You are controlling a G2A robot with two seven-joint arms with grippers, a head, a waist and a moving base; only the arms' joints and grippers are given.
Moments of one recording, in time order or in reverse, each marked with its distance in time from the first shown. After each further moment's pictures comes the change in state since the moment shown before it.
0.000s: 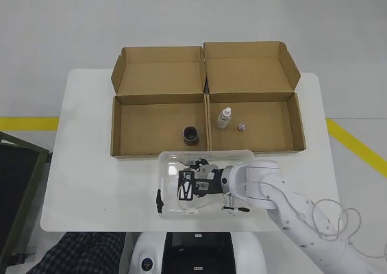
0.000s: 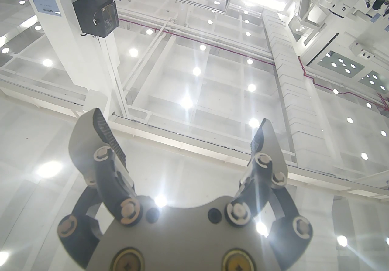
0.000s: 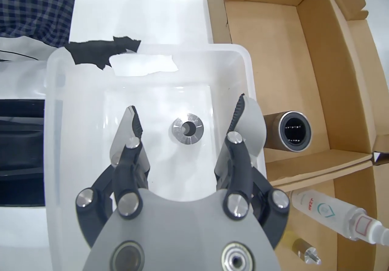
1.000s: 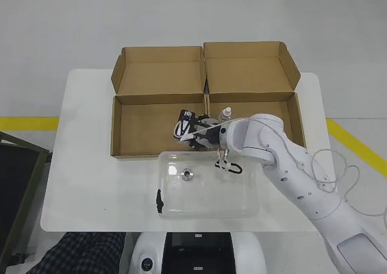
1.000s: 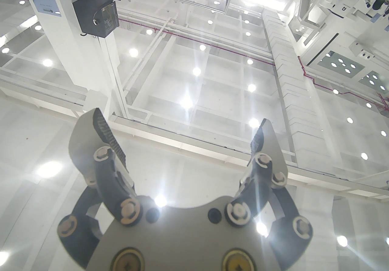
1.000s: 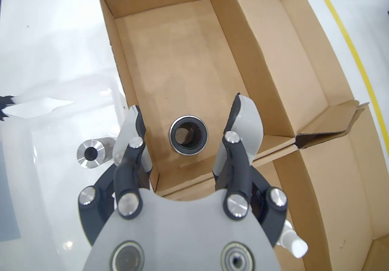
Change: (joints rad) left arm 0.000 0.000 0.000 0.000 0.000 0.000 0.000; right arm 0.305 -0.064 -0.020 0.204 0.246 0.152 0.074
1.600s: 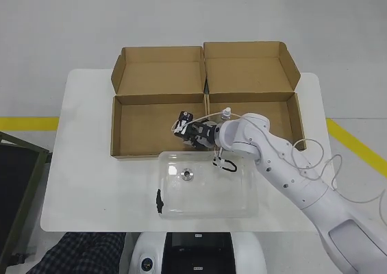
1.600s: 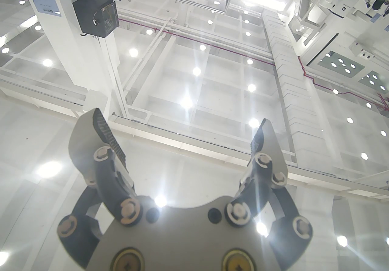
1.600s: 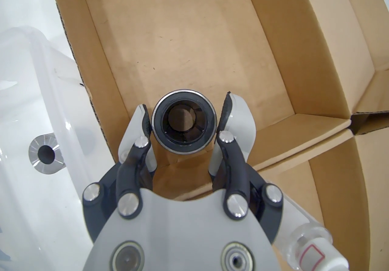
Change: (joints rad) left arm 0.000 0.000 0.000 0.000 0.000 0.000 0.000; right arm 0.118 -0.047 -0.146 0.280 0.010 0.084 0.009
